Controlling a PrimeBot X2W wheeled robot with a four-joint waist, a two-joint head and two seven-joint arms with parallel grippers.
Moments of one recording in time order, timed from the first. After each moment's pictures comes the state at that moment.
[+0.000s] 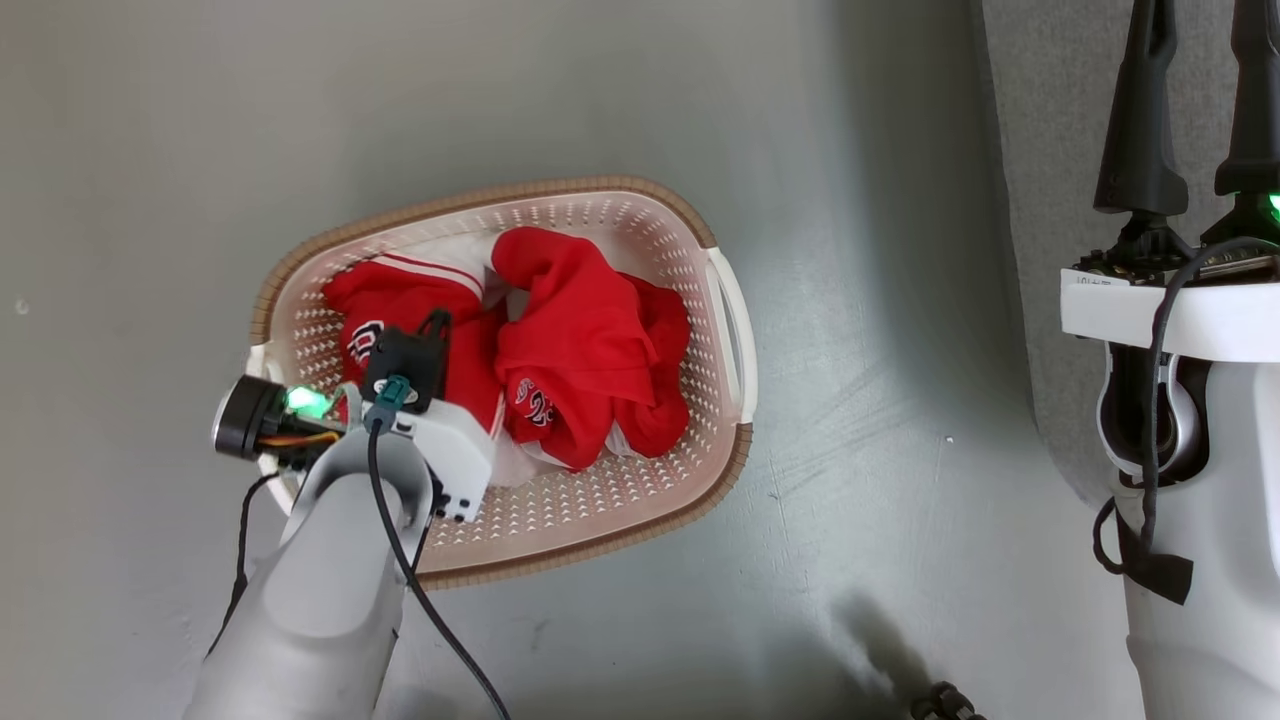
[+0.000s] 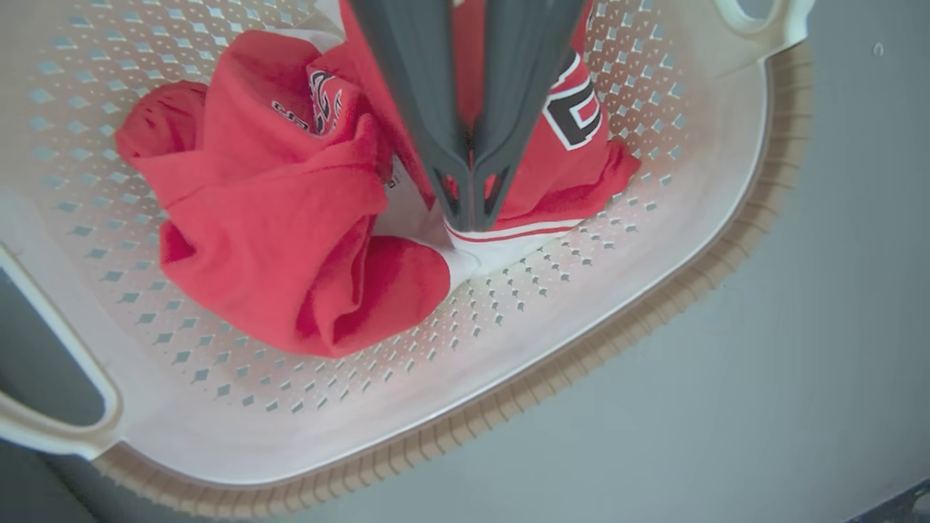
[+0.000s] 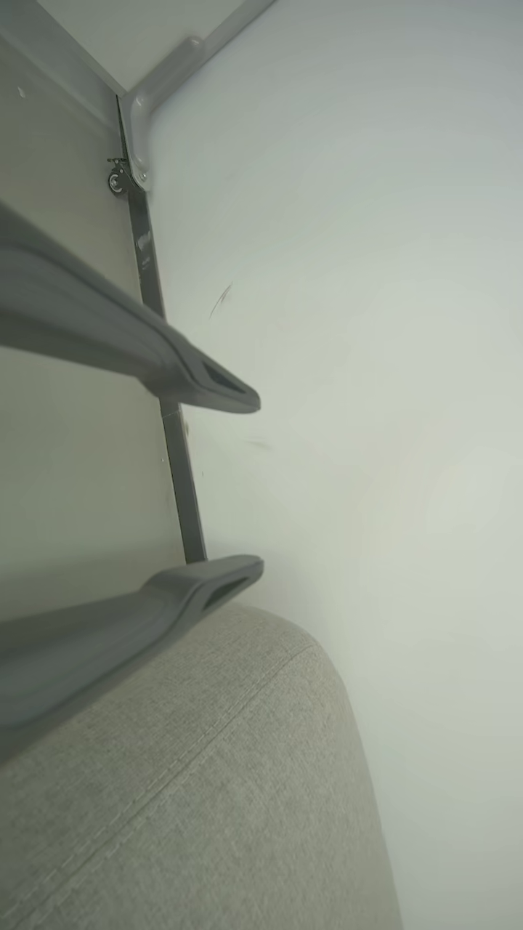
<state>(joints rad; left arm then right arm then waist) -0.71 0.06 -0.33 0.98 0.01 0.09 -0.25 -0.56 -0.05 -0.06 0.12 0.30 0.13 -0.25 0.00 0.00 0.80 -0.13</state>
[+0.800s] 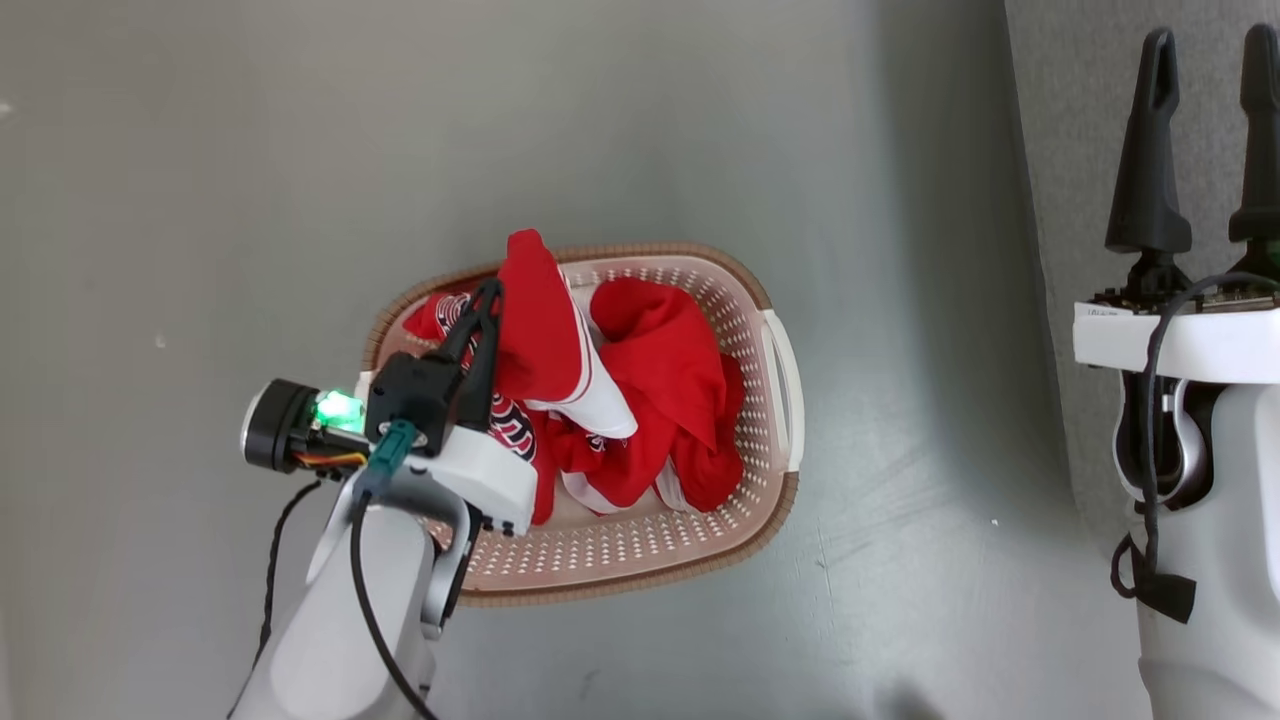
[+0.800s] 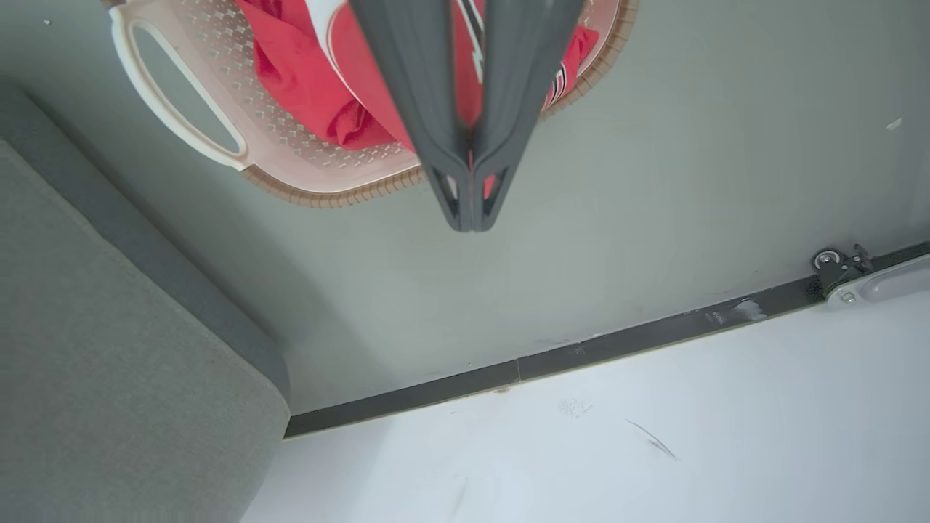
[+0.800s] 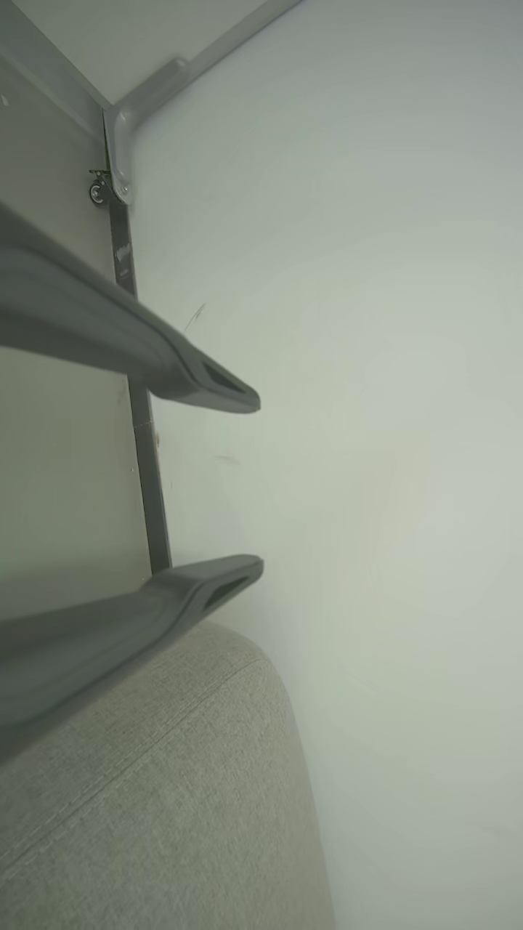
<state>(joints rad) -0.53 0.06 -0.32 0.53 -0.05 0.07 -0.25 -0.51 -0.05 -0.12 0.17 0.22 0.13 -0.25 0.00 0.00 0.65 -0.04</state>
